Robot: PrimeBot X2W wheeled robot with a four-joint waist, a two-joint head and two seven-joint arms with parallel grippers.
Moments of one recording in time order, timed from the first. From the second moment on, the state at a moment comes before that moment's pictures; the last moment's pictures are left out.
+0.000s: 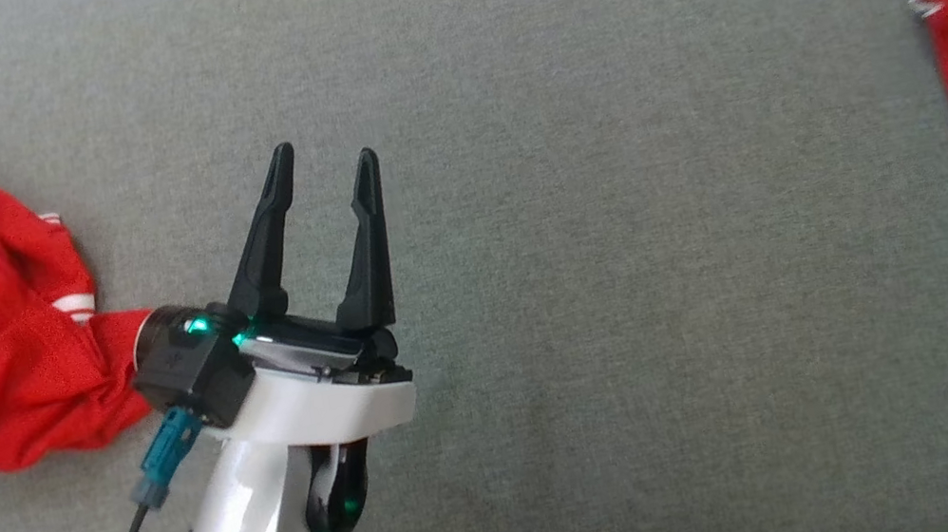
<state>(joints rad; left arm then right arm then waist) -0.36 0.05 -0.36 0.17 -0.35 -0.12 -0.26 -0.77 -0.72 0.40 0.86 0.16 0.13 0.05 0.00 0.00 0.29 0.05</state>
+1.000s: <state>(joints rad) -0.09 0.05 -0.19 0.19 -0.33 -0.12 -0.26 -0.25 -0.06 0.06 0.39 0.20 0.13 -0.24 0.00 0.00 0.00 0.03</state>
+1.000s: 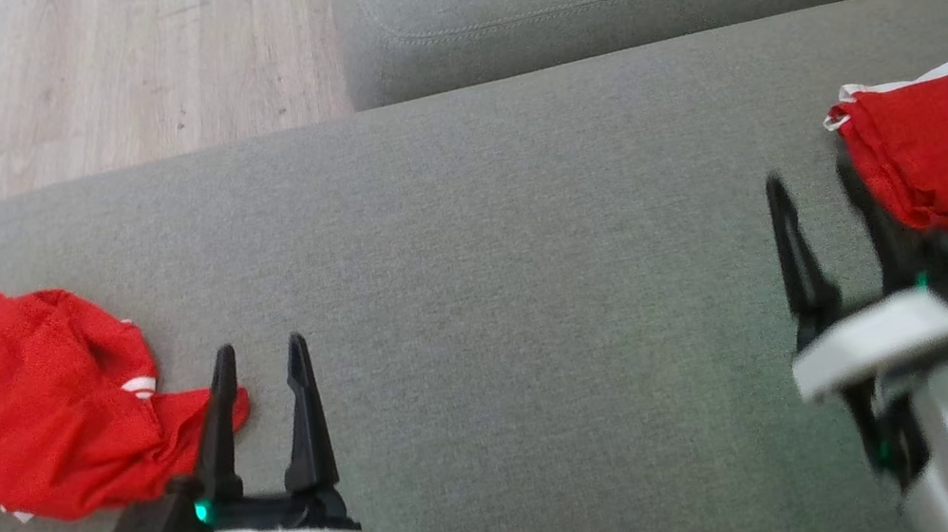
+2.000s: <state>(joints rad) -0.01 0.05 -0.16 0.15 -0.33 -0.12 -0.26 -0.05 -0.05 0.09 0.26 0.27 0.13 -0.25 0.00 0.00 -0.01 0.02</state>
